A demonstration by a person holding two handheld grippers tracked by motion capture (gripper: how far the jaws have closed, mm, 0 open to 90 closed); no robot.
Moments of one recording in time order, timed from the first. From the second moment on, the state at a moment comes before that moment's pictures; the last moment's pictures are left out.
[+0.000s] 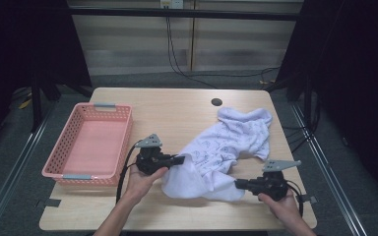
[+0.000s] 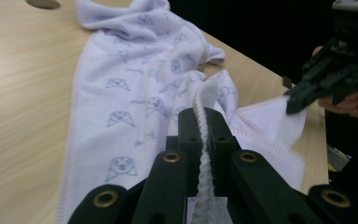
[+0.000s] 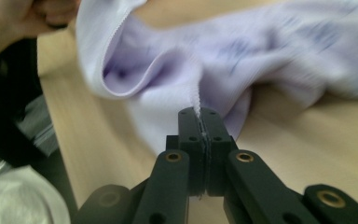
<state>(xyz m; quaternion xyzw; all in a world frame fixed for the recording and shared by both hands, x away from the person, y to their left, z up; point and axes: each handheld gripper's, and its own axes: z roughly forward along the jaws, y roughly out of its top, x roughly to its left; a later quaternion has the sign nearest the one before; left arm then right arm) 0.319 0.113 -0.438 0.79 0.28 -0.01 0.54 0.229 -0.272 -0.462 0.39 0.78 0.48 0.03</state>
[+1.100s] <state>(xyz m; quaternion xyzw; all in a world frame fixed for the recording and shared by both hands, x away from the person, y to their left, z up) 0.340 0.161 -0.288 0.69 0.27 0.09 0.66 0.299 -0.321 -0.230 0.34 0.69 0.60 0.23</state>
